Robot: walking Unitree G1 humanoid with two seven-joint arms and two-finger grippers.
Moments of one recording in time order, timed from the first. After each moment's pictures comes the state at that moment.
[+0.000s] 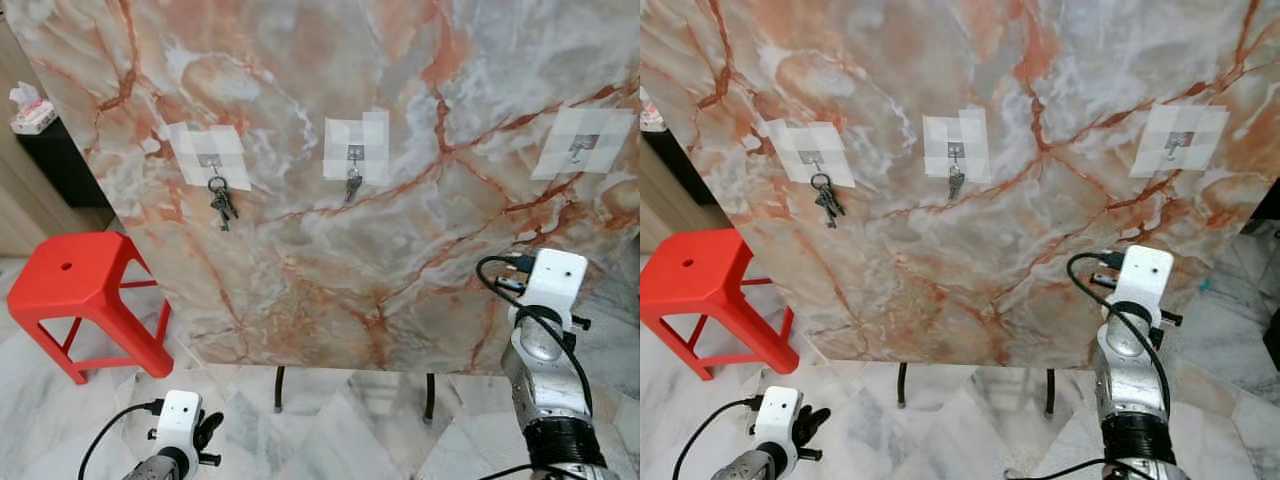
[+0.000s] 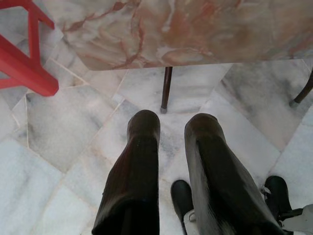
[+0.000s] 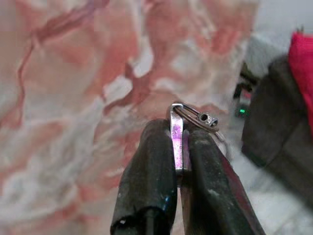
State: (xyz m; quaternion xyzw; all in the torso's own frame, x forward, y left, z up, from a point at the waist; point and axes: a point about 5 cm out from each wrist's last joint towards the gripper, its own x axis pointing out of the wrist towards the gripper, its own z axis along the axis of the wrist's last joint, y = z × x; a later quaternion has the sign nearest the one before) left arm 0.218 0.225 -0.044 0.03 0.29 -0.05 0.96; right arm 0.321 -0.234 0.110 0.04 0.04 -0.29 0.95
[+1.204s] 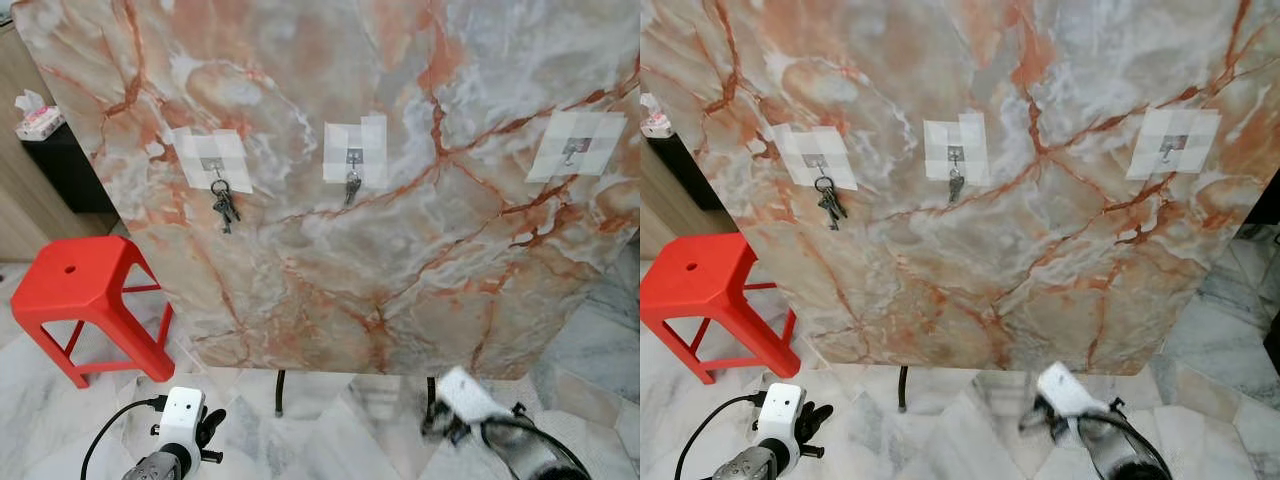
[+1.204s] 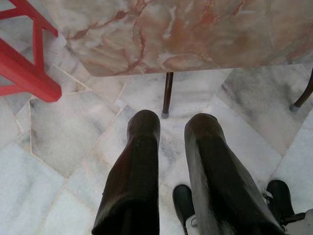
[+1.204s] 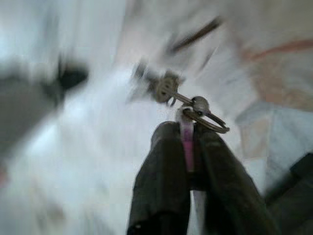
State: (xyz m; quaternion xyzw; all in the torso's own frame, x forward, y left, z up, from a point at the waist) left arm 0.221 0.223 -0.042 0.03 0.29 -0.06 0.96; right arm 0.225 -0.238 -0.045 -0.39 0.51 0.20 0.74
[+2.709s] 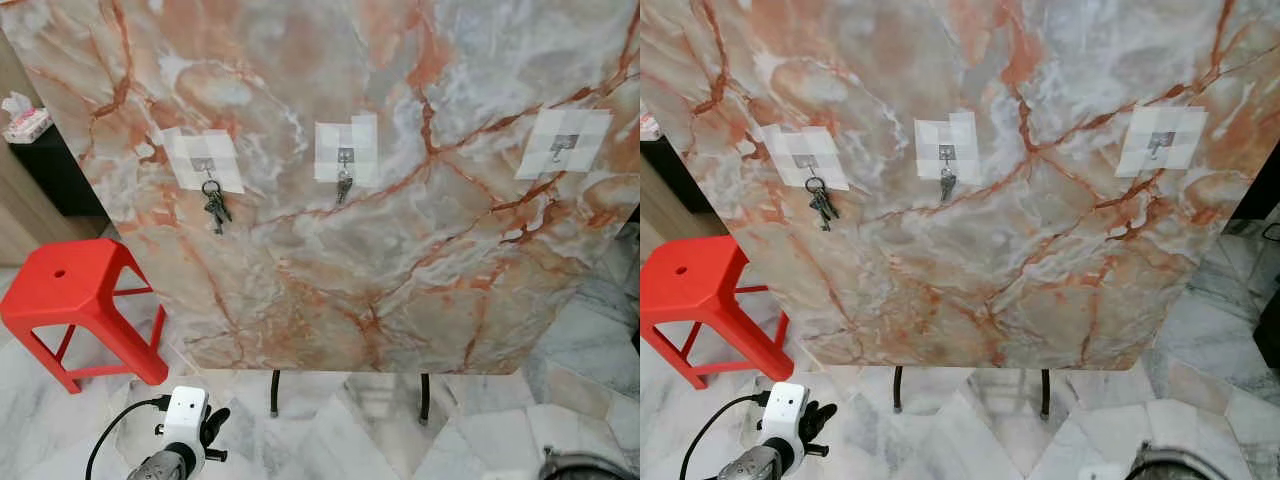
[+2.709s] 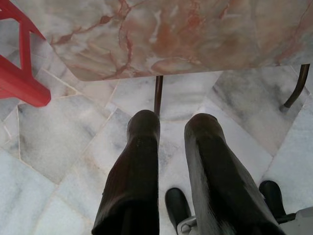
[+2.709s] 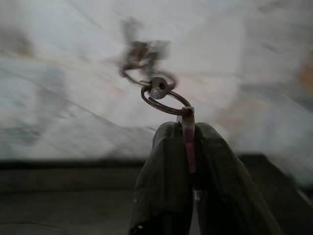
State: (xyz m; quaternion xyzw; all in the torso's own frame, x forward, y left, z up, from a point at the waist) left arm 0.223 0.217 -0.042 0.02 0.28 -0.06 0.96; right arm 0.213 -0.294 -0.035 -0.61 0.54 0.33 0.48
